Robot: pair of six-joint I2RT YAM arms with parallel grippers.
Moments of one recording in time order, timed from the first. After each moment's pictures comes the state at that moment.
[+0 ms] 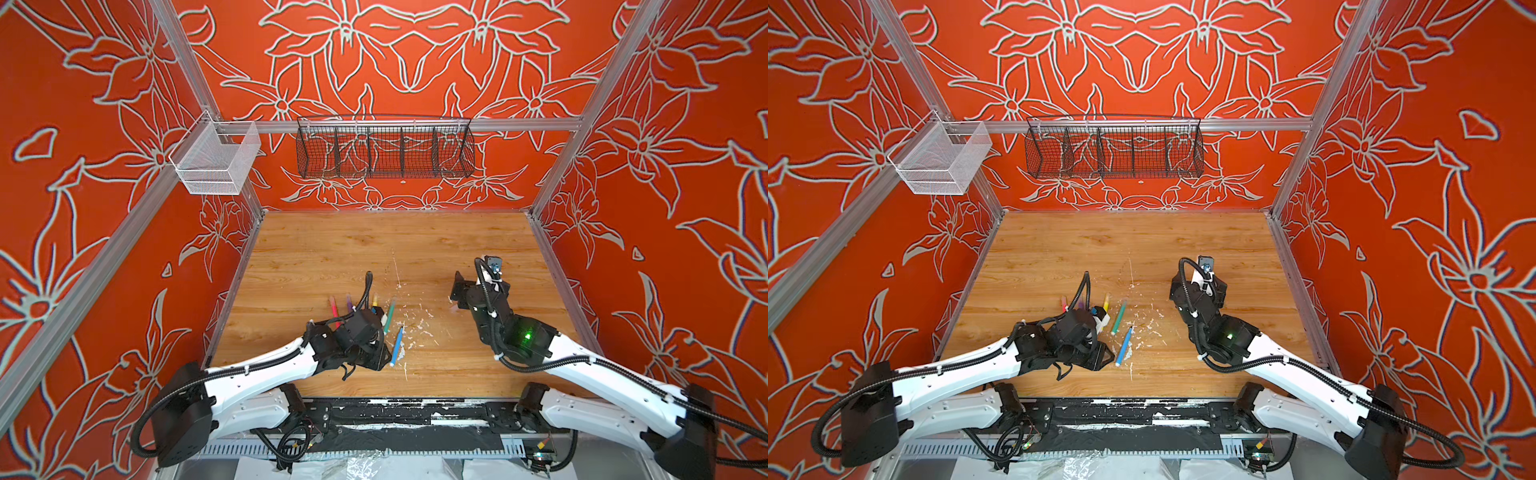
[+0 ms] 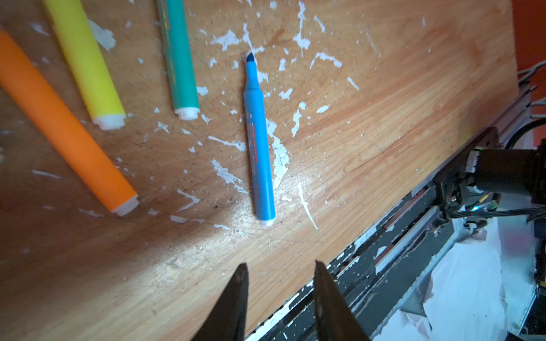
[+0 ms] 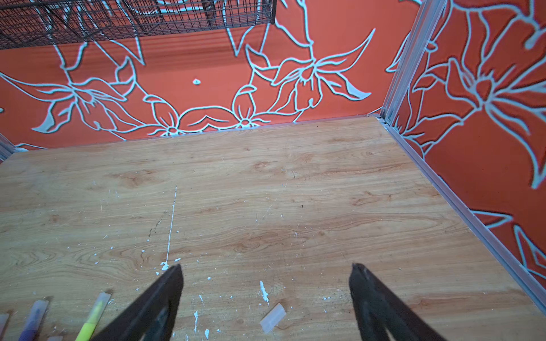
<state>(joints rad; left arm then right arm) -0.90 1.14 0.62 -0.49 0.18 -0.67 0.86 0.96 0.74 -0.27 0.88 0.50</state>
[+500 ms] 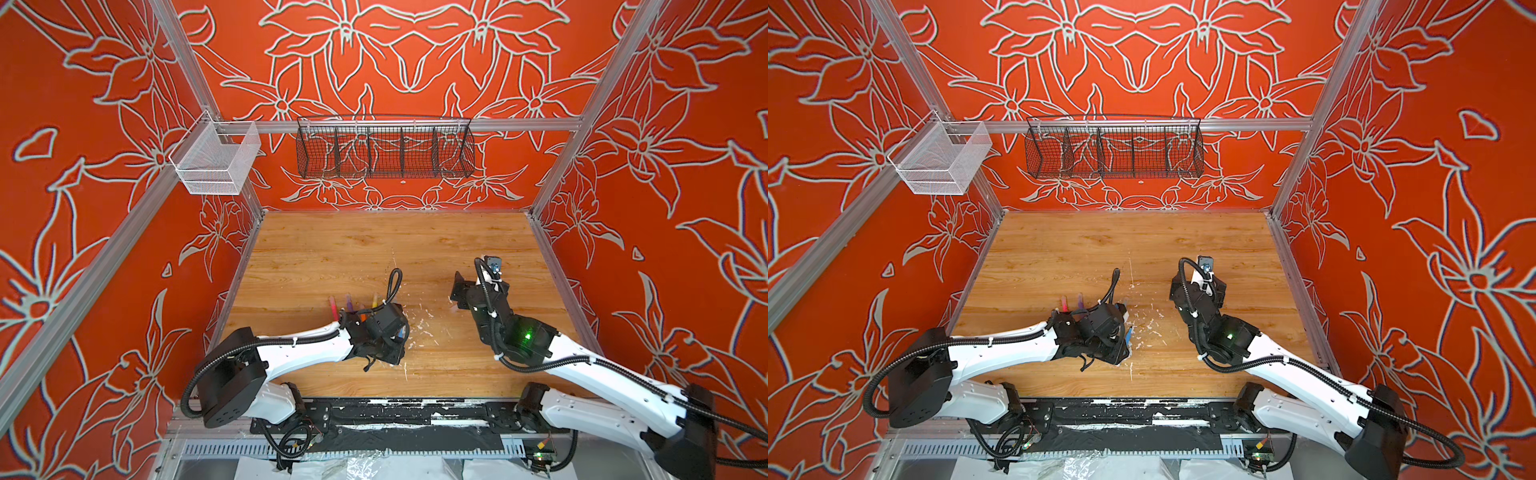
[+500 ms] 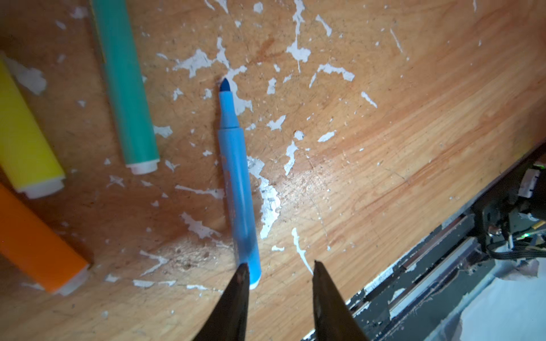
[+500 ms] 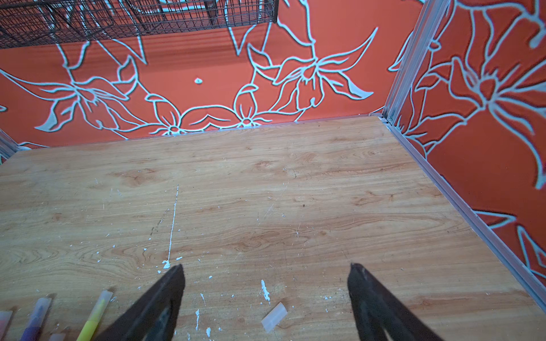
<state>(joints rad) -0.94 1.42 0.80 -0.49 0.10 -0.66 0.86 0.95 0.74 -0.27 0.88 0.50</state>
